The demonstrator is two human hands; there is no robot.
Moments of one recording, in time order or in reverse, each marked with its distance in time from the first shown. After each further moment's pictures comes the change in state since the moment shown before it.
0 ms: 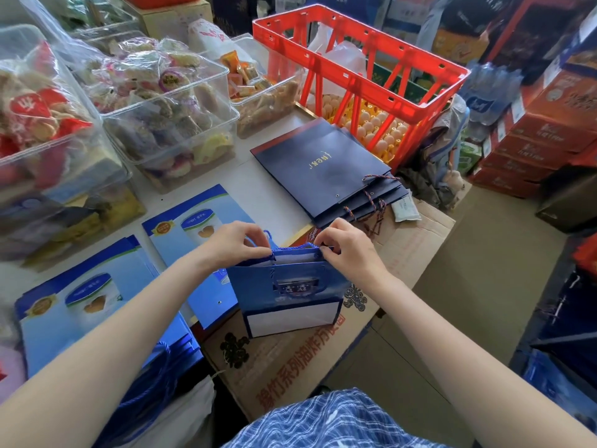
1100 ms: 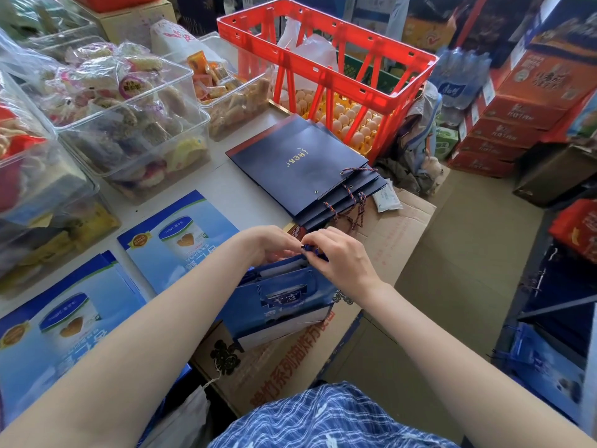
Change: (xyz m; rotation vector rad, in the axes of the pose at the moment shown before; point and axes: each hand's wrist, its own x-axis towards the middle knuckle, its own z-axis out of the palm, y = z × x) left_hand 0.051 0.067 0.043 -0.357 -0.401 -0.372; right_hand -0.020 0.010 -0.001 -0.101 0.218 -0.227
